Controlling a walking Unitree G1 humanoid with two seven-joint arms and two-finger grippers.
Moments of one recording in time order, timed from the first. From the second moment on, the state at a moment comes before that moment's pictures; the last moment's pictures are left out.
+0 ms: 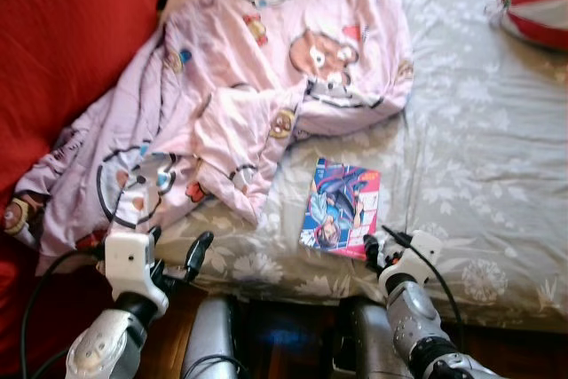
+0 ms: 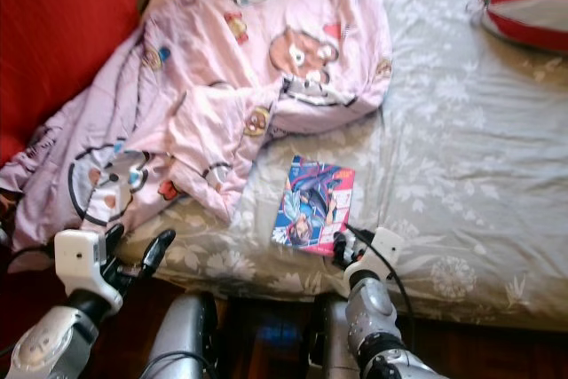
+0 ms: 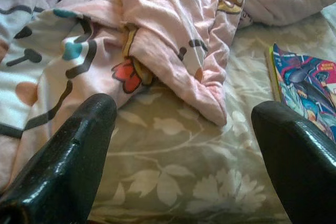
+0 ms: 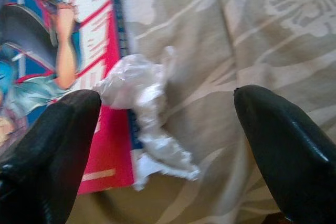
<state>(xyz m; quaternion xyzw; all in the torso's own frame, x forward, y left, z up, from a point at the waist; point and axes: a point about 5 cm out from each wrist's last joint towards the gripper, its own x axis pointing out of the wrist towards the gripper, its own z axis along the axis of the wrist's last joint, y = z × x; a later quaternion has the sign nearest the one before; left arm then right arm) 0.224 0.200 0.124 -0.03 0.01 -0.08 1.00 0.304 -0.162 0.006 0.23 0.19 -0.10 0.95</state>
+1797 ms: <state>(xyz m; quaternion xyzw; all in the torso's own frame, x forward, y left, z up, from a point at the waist) 0.221 0.203 0.138 -0.01 0.00 -0.08 1.00 0.311 -0.150 0.014 0.25 0.16 -0.08 0.95</state>
